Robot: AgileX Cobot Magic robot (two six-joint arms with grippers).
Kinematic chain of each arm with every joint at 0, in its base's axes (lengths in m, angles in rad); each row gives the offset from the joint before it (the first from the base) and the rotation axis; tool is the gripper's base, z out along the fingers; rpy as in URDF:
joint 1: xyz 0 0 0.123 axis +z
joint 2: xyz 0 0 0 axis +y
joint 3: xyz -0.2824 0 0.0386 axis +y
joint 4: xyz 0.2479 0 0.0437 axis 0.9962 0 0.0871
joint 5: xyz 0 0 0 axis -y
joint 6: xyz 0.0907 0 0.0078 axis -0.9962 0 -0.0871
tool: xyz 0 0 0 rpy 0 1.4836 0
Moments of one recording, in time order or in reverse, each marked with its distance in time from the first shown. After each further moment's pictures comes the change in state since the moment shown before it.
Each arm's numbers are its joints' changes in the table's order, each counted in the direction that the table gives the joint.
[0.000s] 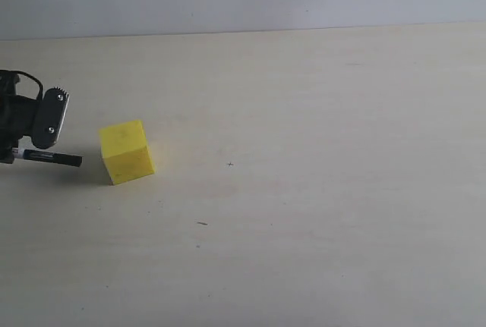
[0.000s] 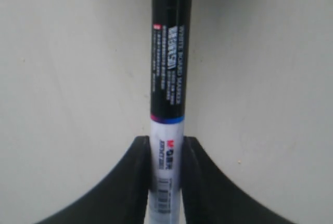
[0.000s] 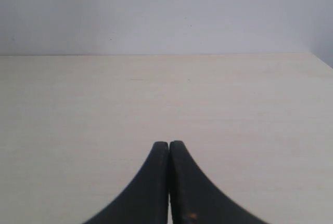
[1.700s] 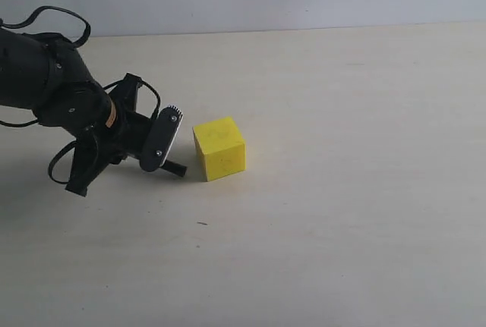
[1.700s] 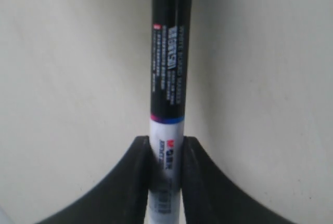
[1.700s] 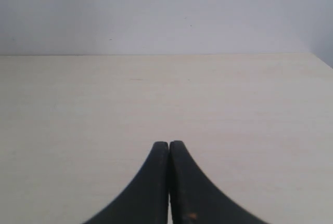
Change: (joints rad) left arm -0.370 0.085 -0.051 0.084 0.117 0.145; right arm 0.000 0.000 0.000 0.000 0.001 0.000
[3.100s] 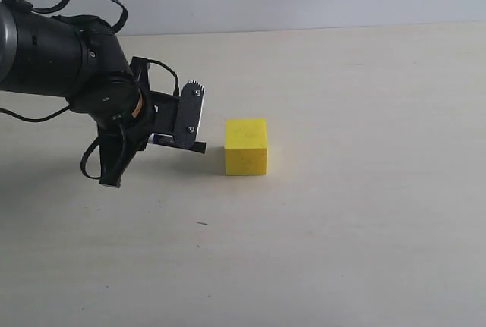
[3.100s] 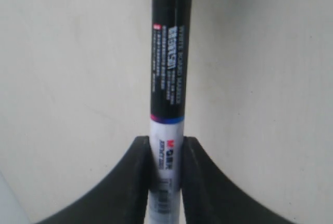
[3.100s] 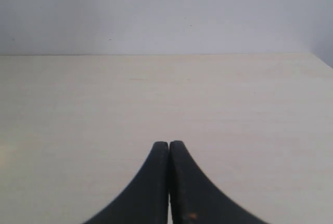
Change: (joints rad) left arm -0.114 0.000 -0.099 0.036 -0.147 0.303; right arm 0.000 0.000 0.000 0.000 0.000 0.000
